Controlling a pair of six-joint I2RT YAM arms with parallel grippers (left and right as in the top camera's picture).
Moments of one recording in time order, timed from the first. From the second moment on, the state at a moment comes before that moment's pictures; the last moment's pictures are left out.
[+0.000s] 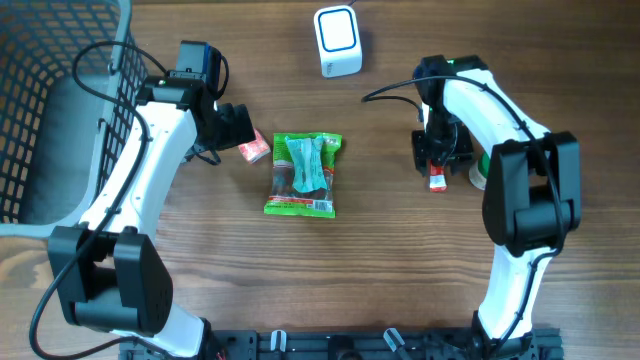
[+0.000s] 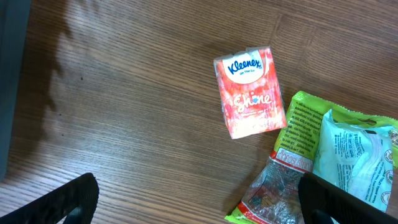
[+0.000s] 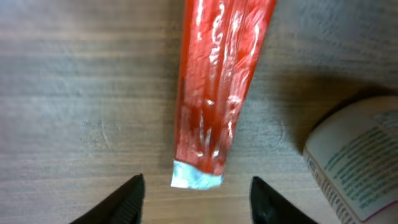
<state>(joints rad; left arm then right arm) -0.13 1.73 1.41 -1.03 -0.06 -0.43 0.20 2.14 1.60 -1.28 0.09 0.15</state>
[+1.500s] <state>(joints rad) -0.13 1.73 1.41 -1.03 -0.06 -0.43 0.66 1.95 1.50 -0.72 -0.26 0.48</state>
